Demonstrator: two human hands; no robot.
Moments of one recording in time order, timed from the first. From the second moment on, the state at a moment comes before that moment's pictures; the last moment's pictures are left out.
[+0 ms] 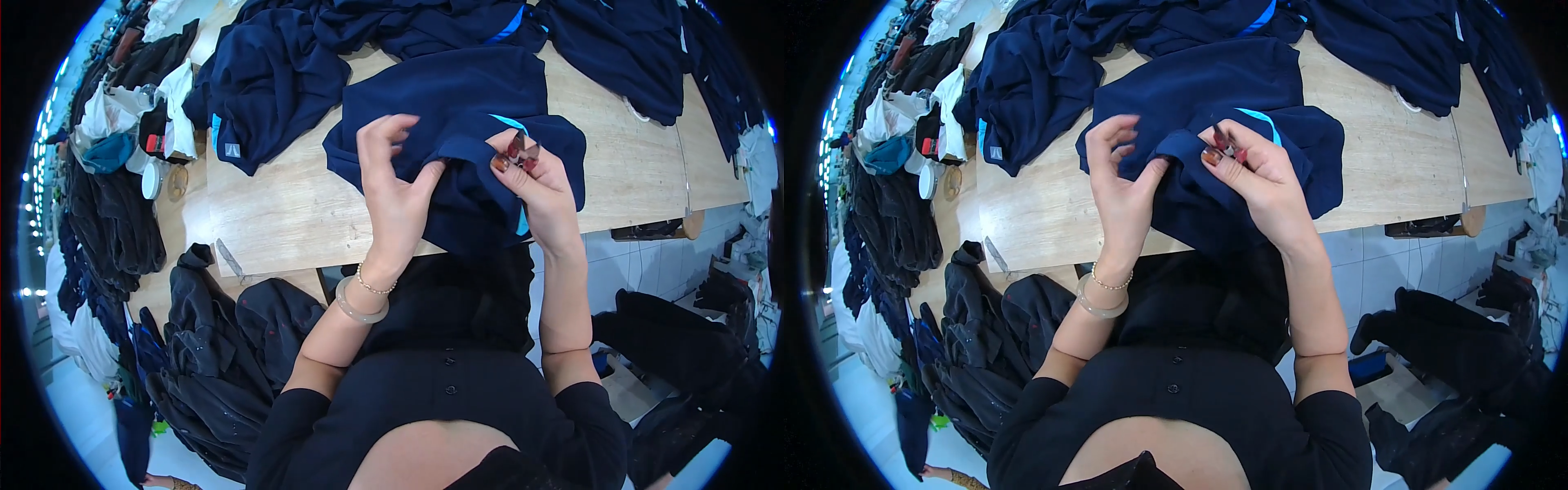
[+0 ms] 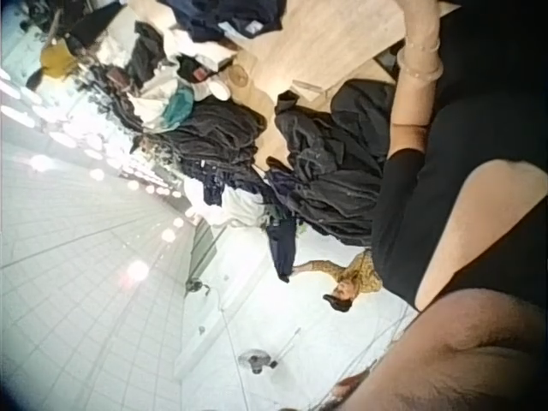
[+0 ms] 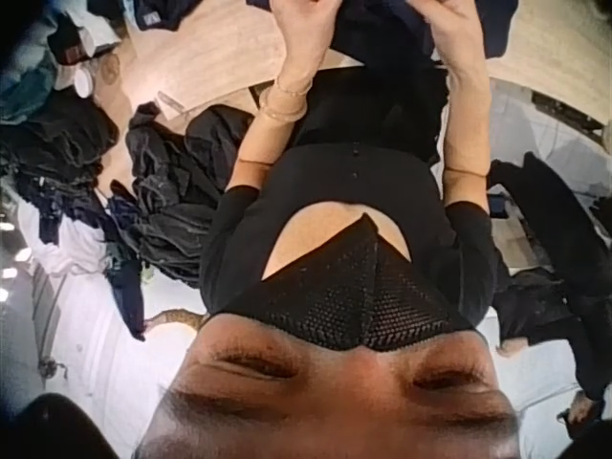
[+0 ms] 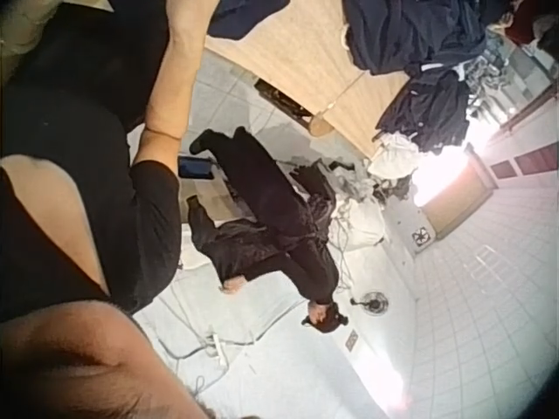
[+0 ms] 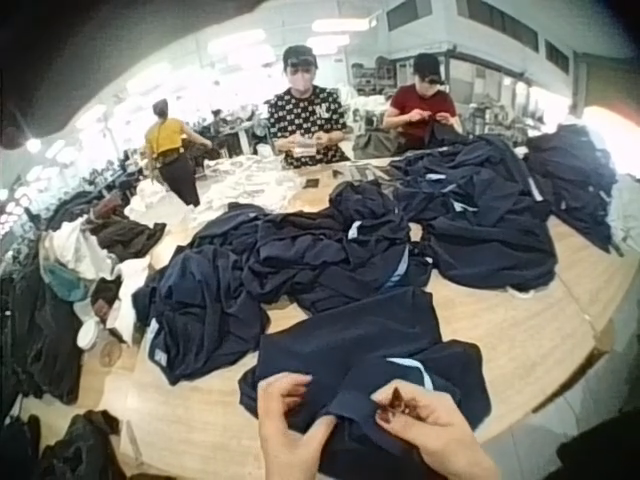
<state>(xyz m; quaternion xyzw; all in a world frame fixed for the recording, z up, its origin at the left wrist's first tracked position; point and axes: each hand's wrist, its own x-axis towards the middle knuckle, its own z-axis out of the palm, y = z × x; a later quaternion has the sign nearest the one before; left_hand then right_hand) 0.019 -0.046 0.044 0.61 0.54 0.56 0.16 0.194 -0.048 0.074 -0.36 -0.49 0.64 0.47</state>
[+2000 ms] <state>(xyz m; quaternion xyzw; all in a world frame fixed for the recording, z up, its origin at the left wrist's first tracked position) 0.017 -0.054 0.076 0.05 0.35 0.47 0.81 0.194 -0.046 0.059 -0.47 -0.72 0.12 0.50</state>
